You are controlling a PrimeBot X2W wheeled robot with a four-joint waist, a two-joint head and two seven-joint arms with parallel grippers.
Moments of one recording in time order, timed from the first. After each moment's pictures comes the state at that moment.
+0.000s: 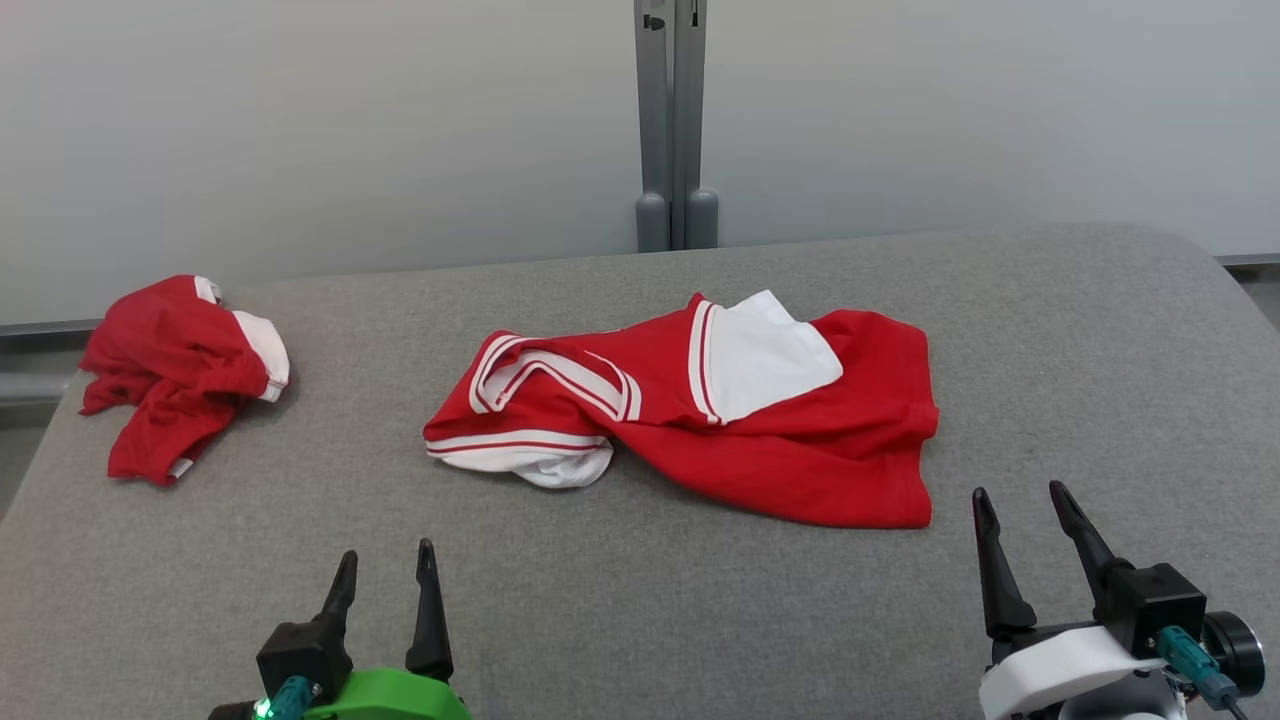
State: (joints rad) left arm 0.00 0.07 -0.21 0.34 -0.32 0.10 -0.26; right arm 0.06 -0.05 -0.03 0.16 0.05 0.13 -0.26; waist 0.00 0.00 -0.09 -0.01
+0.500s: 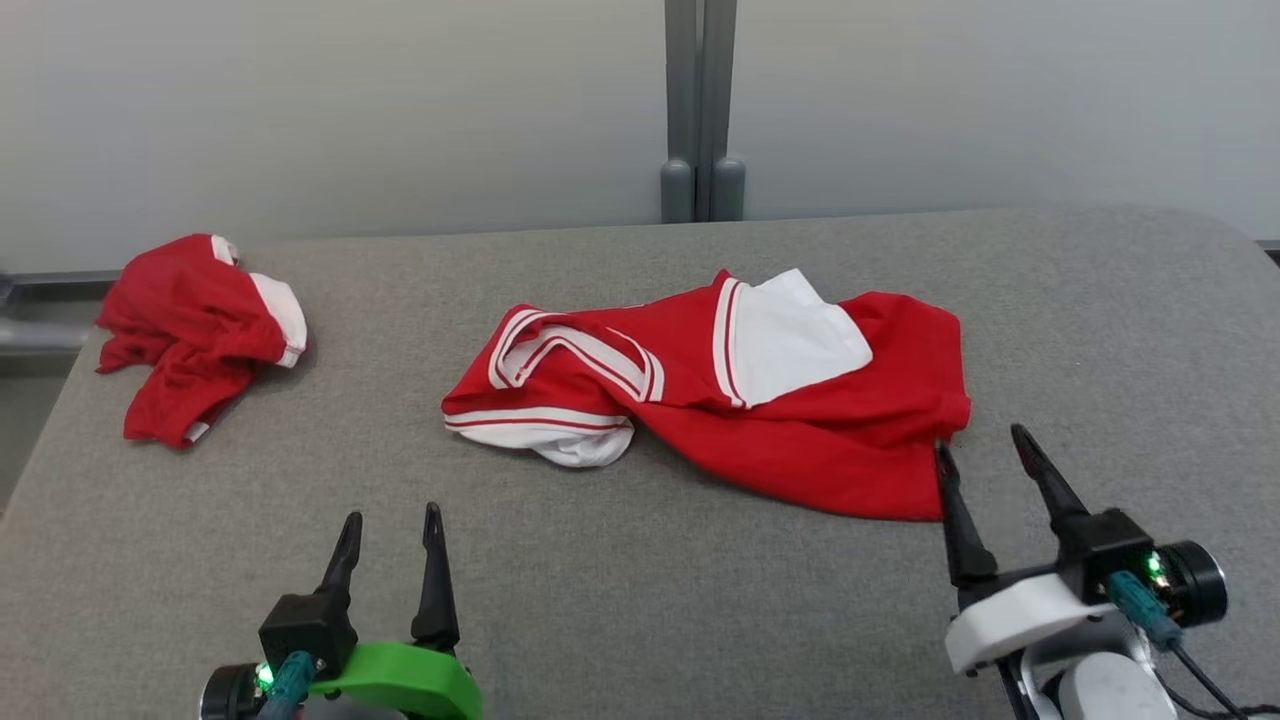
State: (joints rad) left arm -0.03 0.07 -0.22 0.29 -0.30 0.10 -0.26; right arm -0.03 -0.05 0.01 0.19 -0.02 0.13 -0.26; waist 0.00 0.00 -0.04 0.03
